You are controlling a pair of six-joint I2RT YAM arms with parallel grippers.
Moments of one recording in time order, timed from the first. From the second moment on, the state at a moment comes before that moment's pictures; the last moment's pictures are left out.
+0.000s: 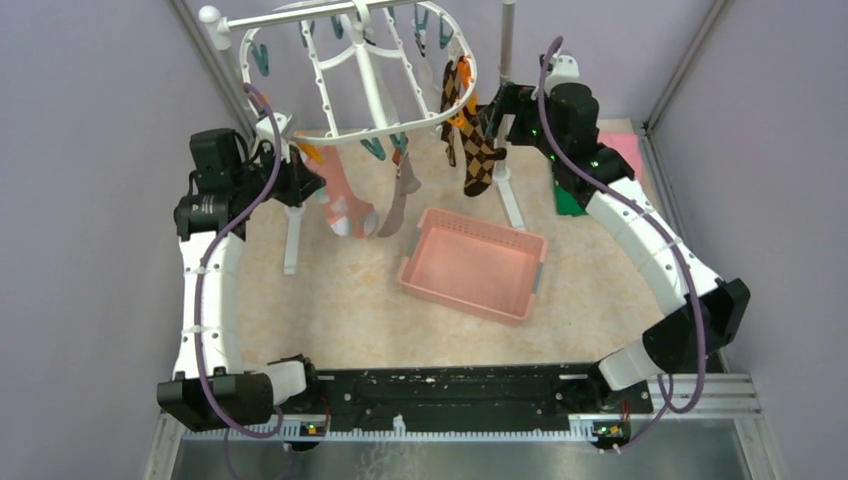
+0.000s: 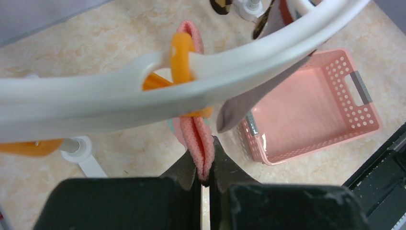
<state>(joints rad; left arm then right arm) 0.12 1.20 1.45 -0.78 0.72 0.21 0.46 1.52 1.59 -0.26 0.07 0.38</state>
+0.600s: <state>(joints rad) 0.12 1.11 1.44 -0.68 0.86 0.05 1.04 1.25 1.30 -0.08 0.21 0.18</state>
